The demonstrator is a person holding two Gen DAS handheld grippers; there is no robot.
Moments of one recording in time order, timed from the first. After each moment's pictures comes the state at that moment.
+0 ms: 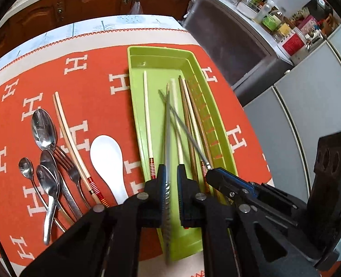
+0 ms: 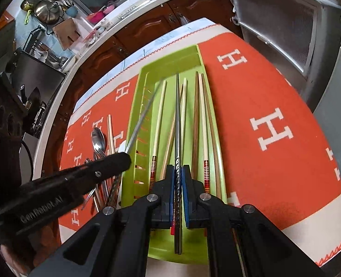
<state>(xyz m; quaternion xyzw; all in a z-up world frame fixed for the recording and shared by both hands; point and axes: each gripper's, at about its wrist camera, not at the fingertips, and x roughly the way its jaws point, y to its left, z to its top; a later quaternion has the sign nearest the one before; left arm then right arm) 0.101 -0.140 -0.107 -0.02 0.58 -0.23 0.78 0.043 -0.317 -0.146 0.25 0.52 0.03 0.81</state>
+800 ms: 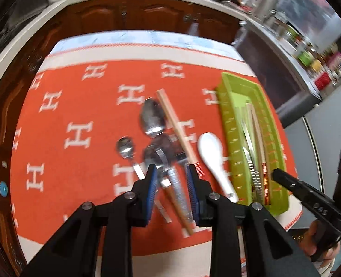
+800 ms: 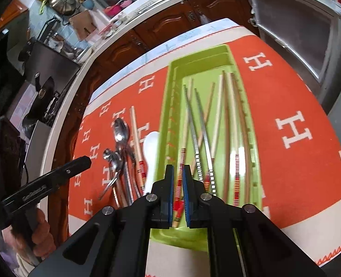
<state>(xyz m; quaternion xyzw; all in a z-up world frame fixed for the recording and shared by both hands) 0.087 0.013 -0.089 -0.07 0.56 -0.11 0.82 0.044 -0.273 -0.119 0.23 0.52 0.09 0.82</state>
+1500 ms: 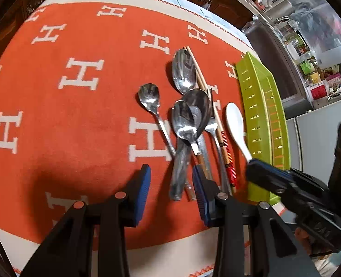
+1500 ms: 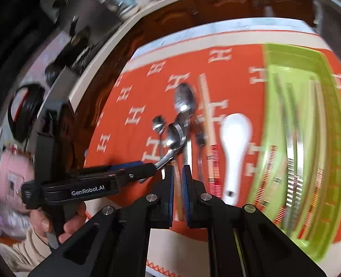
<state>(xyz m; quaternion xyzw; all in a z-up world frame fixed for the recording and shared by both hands) 0.073 0.061 -0.154 -0.16 0.61 -0.15 0.76 0.075 -0.141 -0.125 0.12 0.57 0.24 0.77</state>
